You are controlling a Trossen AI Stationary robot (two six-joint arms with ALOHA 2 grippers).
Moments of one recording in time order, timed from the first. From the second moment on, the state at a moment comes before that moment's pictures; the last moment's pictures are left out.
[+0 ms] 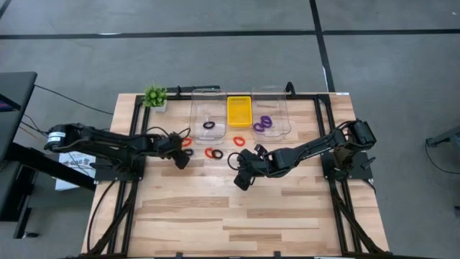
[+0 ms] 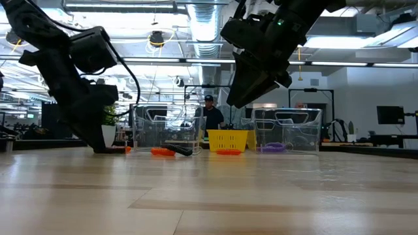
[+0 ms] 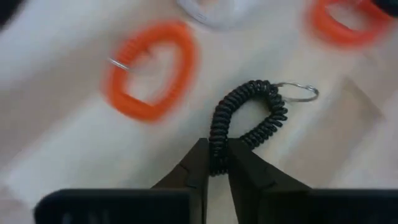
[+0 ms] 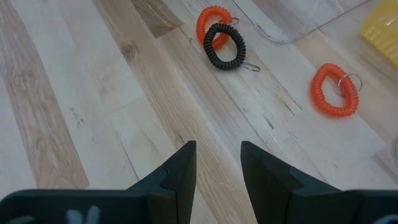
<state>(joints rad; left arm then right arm) 0.11 1.17 0.30 -0.24 -0.17 -0.61 0.23 1.76 1.16 -0.41 0.39 0.62</state>
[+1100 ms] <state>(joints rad) -0.11 1.04 0.30 -0.22 -0.08 -0.81 0.23 1.76 1.16 -0.41 0.39 0.62</state>
